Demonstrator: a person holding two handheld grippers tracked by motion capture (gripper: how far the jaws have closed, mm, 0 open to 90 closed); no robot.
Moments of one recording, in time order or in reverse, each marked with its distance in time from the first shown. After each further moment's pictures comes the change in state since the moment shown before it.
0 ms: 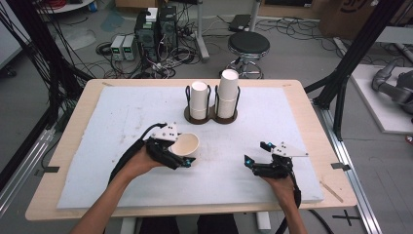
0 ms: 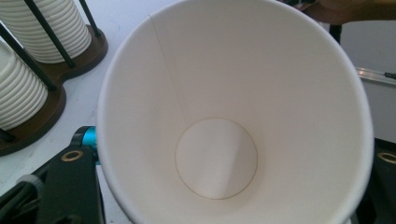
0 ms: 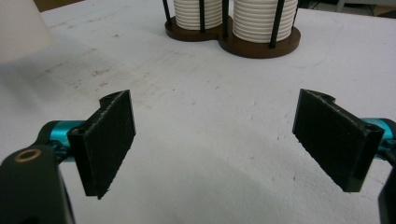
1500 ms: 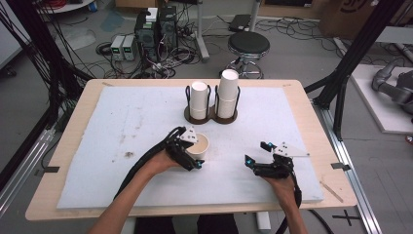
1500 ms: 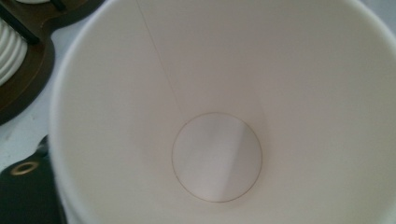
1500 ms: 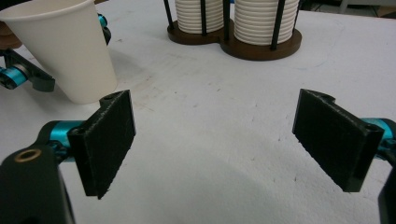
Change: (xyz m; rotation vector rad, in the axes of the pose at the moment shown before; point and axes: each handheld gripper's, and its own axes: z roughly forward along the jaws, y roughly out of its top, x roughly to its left) left arm 0.012 -0.008 0.060 0.186 0.087 -0.015; right arm -0.001 -0.001 -0.001 -0.011 0.015 0.014
